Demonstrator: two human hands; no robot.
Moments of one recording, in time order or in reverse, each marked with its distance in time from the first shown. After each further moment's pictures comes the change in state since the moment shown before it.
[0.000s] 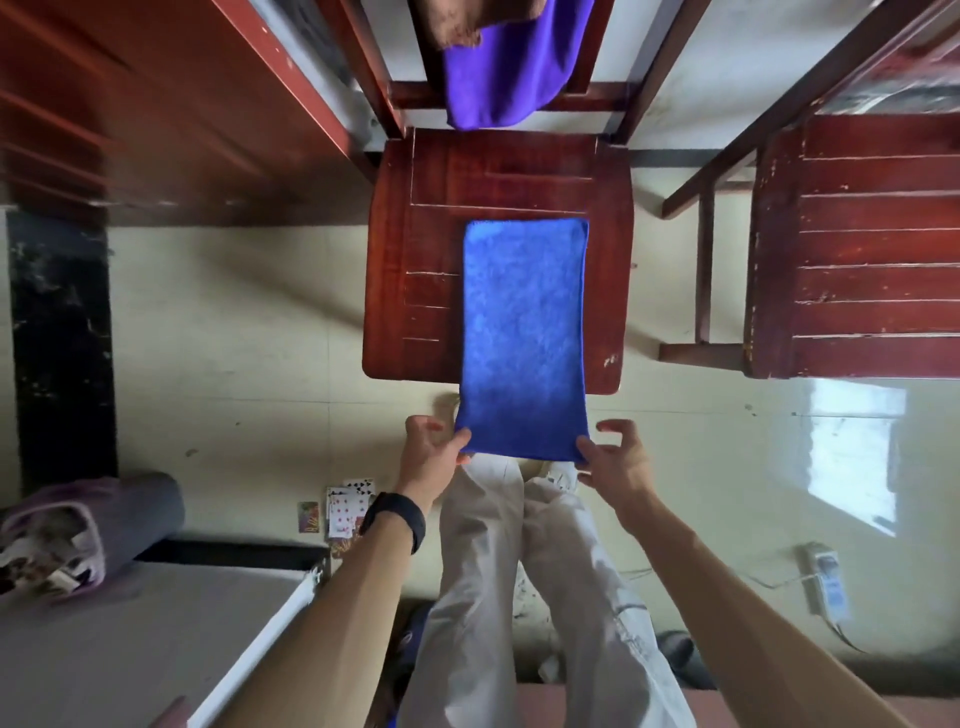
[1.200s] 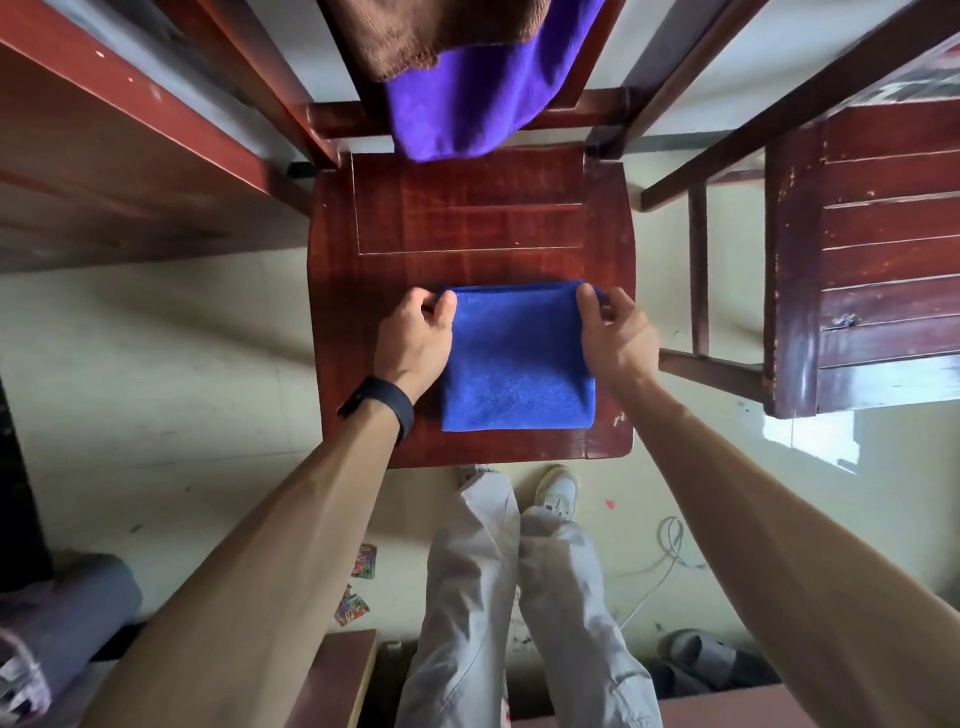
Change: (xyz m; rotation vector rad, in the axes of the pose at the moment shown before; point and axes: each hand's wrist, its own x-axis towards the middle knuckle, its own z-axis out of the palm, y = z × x) left_hand 0.184 0.162 0.035 0.483 0.108 0.515; right_hand 0.151 -0.166 0.037 -0.376 0.337 -0.395
